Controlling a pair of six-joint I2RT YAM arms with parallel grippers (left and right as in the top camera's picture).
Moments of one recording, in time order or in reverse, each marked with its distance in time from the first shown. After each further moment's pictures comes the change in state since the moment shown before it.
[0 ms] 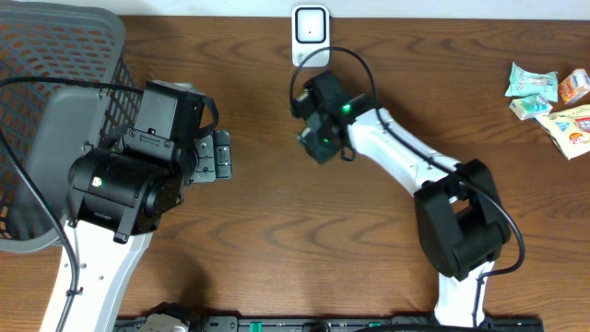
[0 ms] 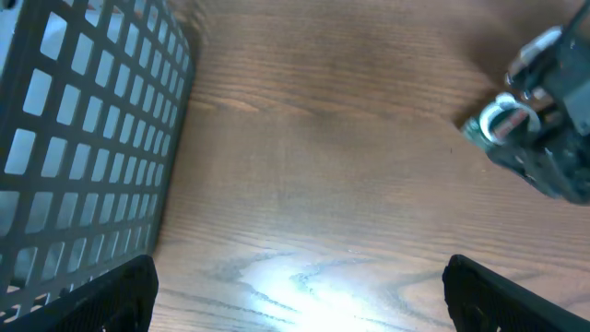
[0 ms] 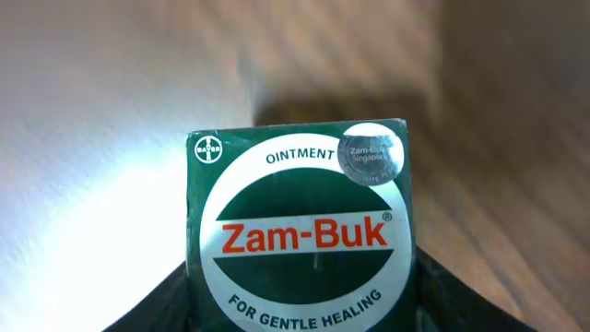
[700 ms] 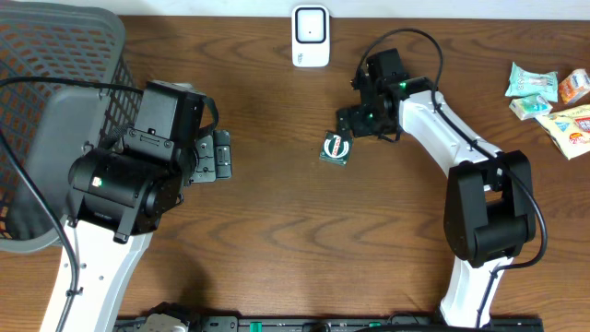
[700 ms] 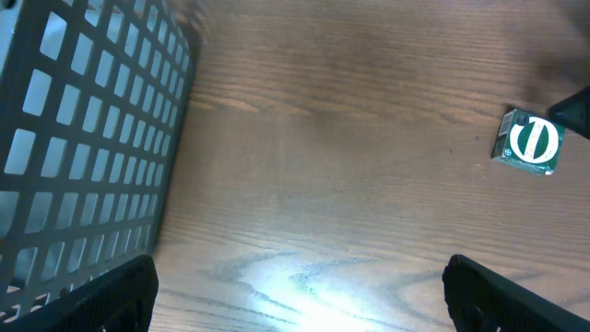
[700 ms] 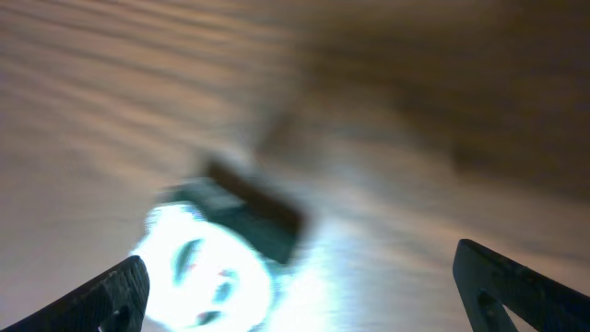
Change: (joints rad) left arm 0.000 0.000 0.000 0.000 0.000 0.000; right arm -0.228 0.000 -0.001 0.023 -0.177 0.416
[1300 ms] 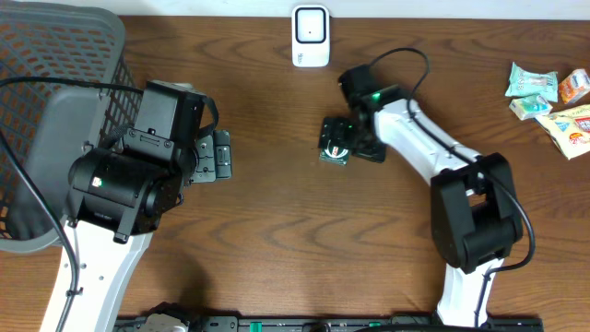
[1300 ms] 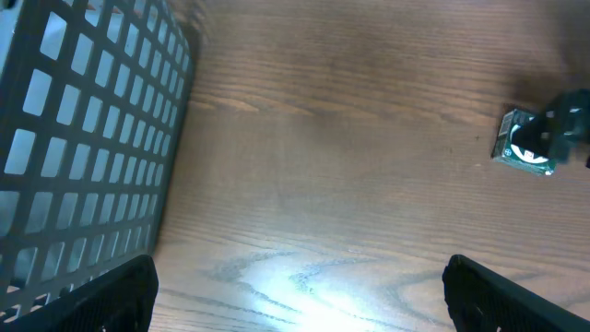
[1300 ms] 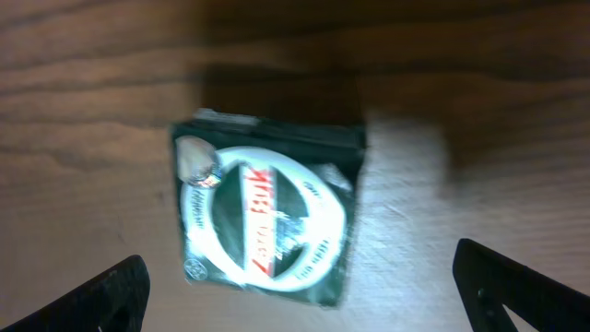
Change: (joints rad) left arm 0.000 0.000 0.000 0.000 0.000 0.000; right arm 0.137 0.000 -0.026 -0.079 0.149 0.476
